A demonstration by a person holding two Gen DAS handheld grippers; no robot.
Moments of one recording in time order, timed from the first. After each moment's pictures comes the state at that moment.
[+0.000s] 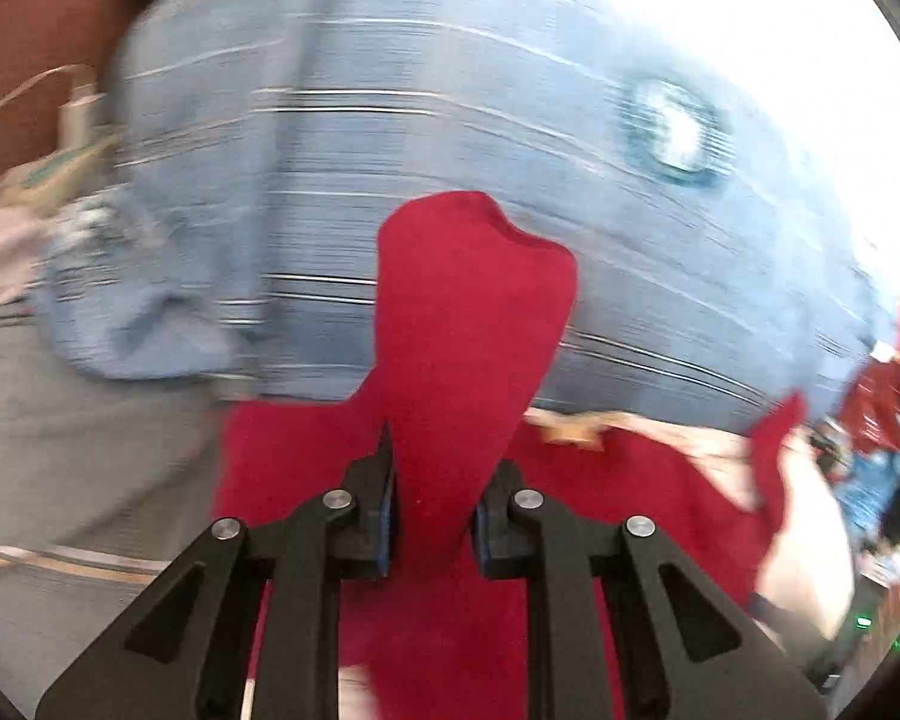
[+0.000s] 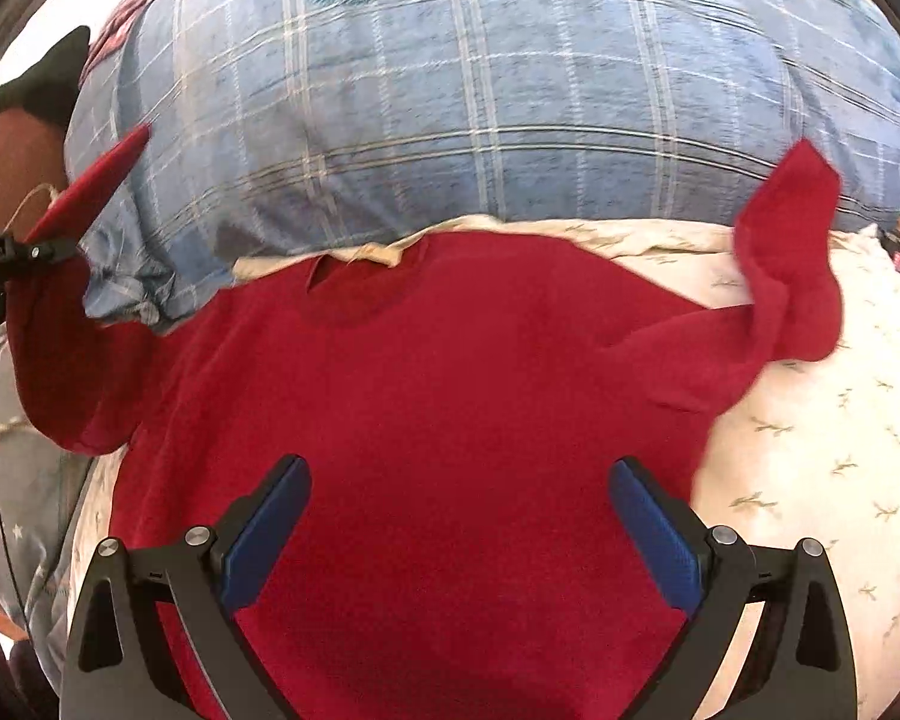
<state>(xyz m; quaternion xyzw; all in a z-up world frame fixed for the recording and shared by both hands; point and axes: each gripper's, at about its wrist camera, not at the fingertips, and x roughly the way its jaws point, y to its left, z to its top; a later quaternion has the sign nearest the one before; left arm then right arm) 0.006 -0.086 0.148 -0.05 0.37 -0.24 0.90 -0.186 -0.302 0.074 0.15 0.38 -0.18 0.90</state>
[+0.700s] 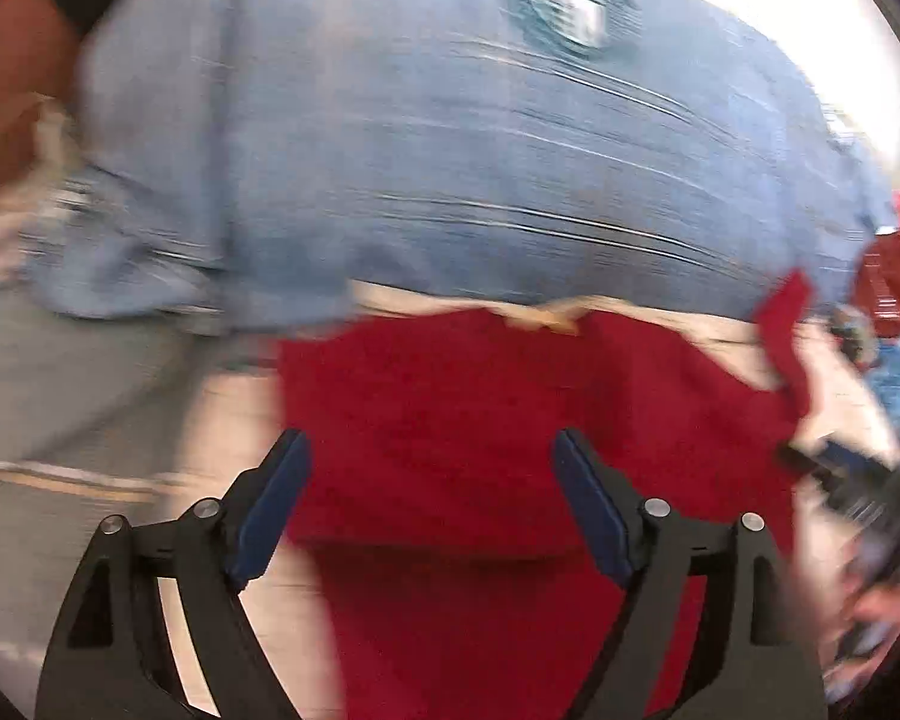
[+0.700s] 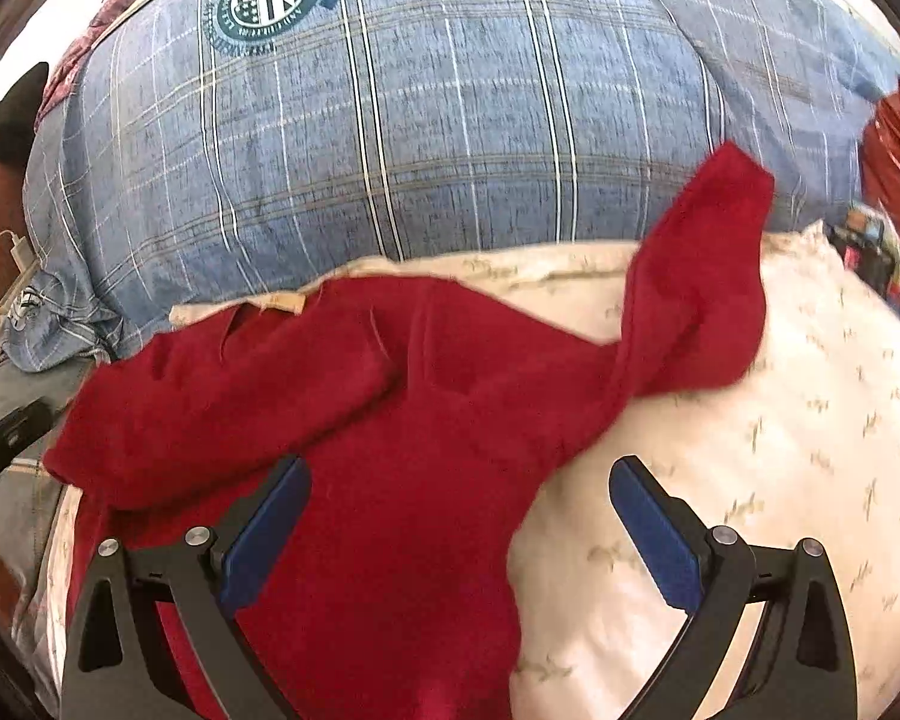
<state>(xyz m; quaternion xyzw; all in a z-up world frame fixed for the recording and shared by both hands) -0.064 -0.097 0.108 0.06 0.36 -0.20 0.91 -0.200 -0.353 0.088 0.15 0.36 -0.22 0.89</state>
